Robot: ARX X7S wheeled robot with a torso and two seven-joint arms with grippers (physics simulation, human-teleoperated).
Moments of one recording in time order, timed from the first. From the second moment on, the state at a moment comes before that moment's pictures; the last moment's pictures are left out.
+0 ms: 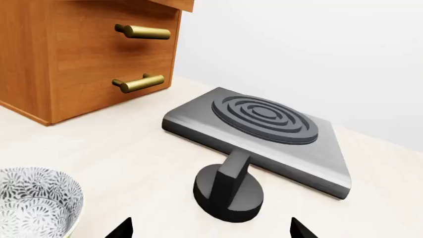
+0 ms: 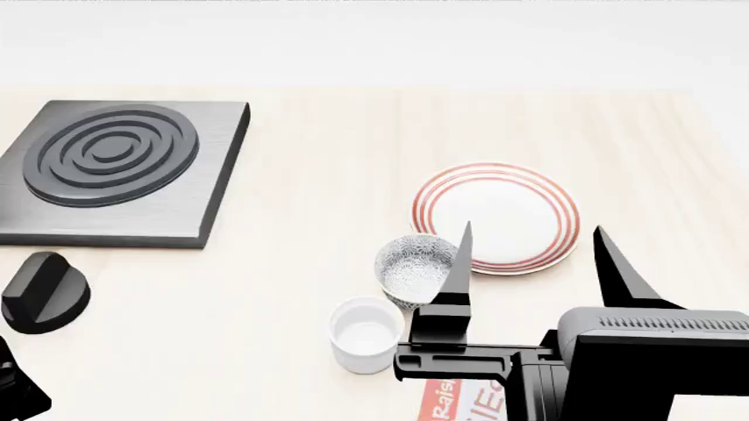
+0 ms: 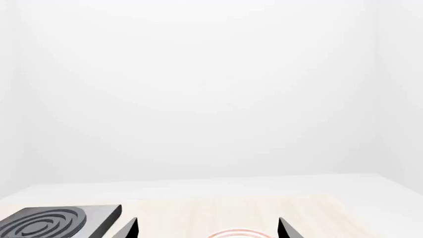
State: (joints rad) left arm -0.18 -0.24 -0.17 -0.11 -0.42 -0.12 -0.21; right arm 0.25 0.25 -0.06 -0.71 0.38 0.65 0.28
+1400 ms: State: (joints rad) left arm -0.18 -0.25 -0.14 -0.12 -0.44 -0.10 -0.22; right arm 0.26 0.26 -0.06 -0.68 0.44 0.65 0.32
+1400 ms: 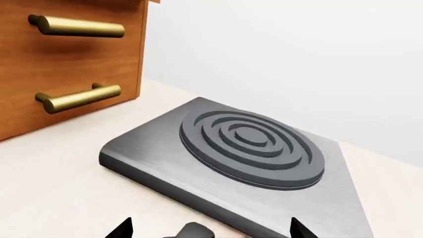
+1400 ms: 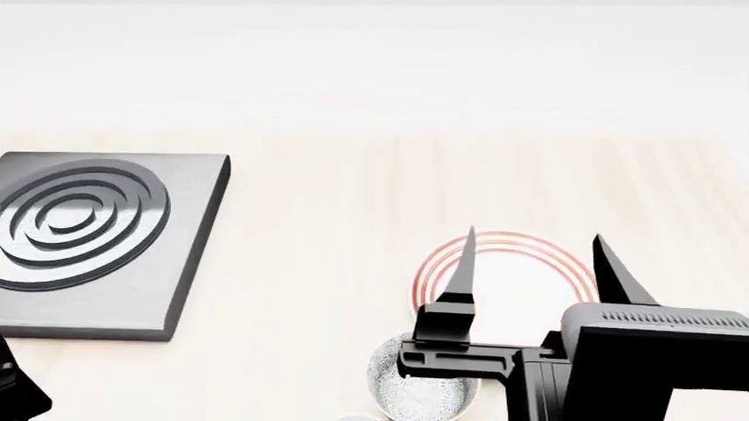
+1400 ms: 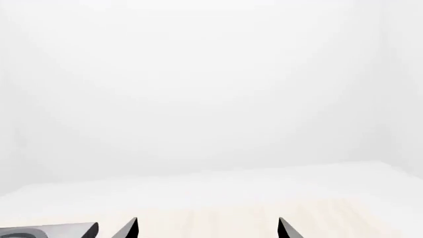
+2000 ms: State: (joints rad) left arm -0.18 -0.26 -0.13 -0.12 -0.45 -0.10 -0.23; right arm 0.32 0.25 -0.08 -0.63 0.47 0.86 0.44
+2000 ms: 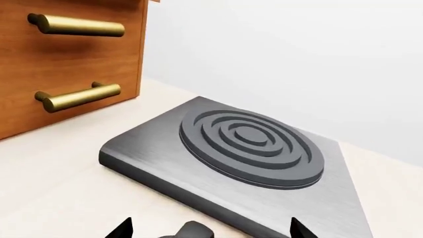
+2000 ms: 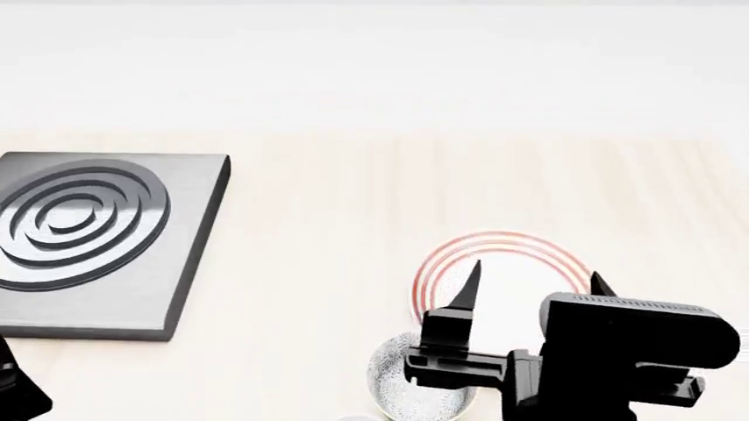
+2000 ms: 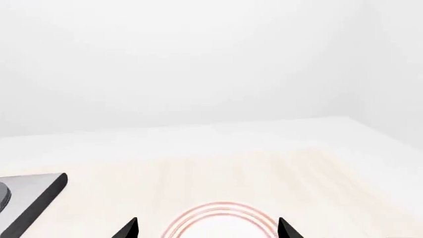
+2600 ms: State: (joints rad) left arm -0.18 -0.26 -0.13 -0.13 -0.45 -0.09 -0.23; right arm 0.36 0.21 -0.07 -0.48 0.57 0.97 0.45
